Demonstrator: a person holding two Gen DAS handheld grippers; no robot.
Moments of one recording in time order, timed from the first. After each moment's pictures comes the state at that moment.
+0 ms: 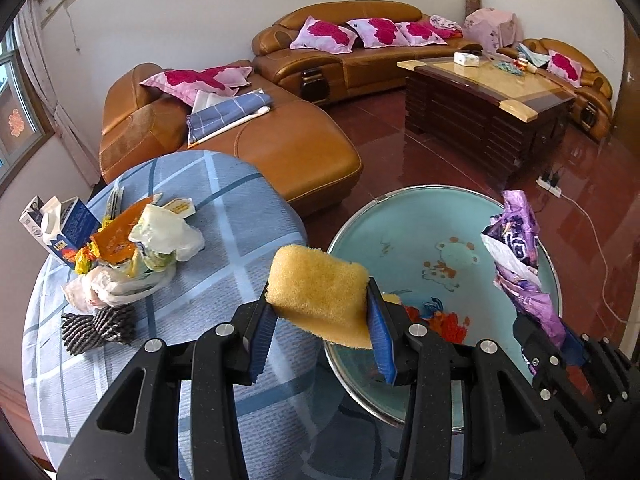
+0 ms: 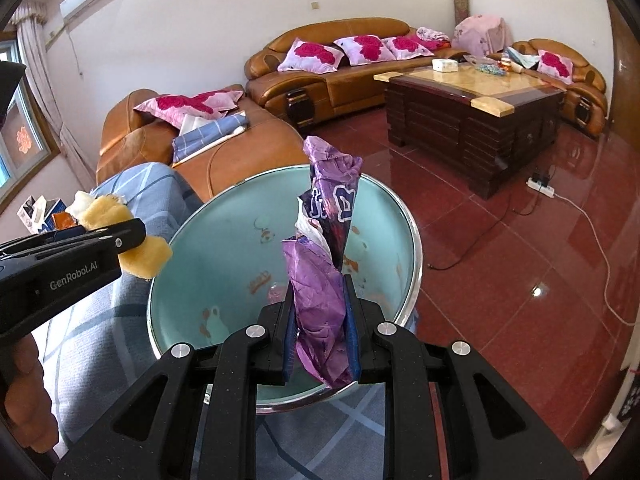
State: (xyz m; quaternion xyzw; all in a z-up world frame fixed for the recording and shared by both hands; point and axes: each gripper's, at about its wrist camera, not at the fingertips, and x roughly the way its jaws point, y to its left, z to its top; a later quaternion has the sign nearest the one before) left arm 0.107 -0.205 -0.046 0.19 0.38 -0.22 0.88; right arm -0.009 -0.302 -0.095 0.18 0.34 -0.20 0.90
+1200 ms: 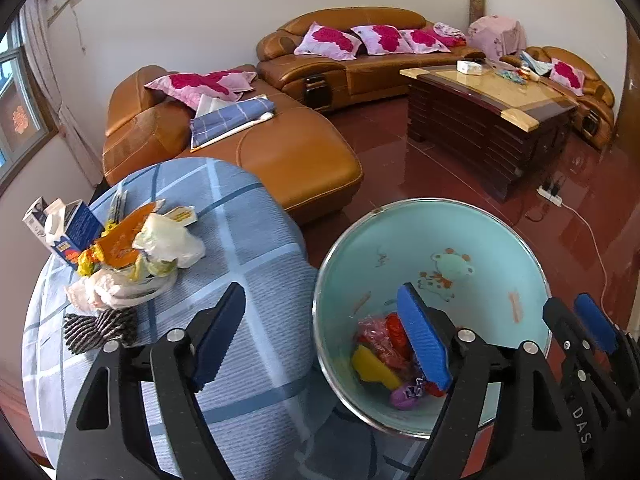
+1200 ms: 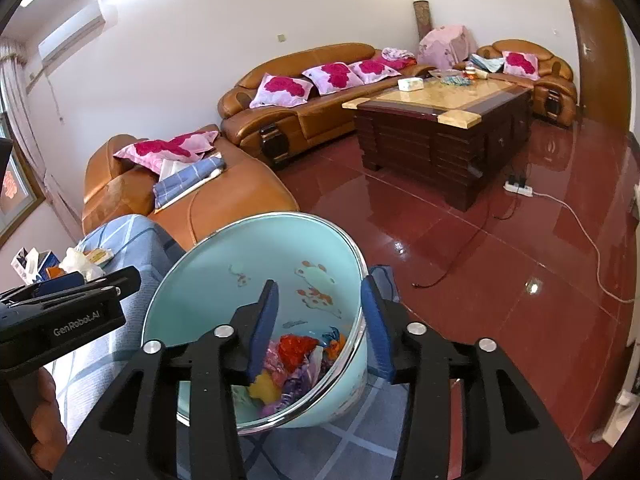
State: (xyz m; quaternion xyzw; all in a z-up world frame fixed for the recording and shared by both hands) left arm 0.105 -0.203 -0.036 0.18 0.37 -0.21 0.89; right arm -0.038 -0.320 -0.076 0.21 0.27 -0.25 0.90
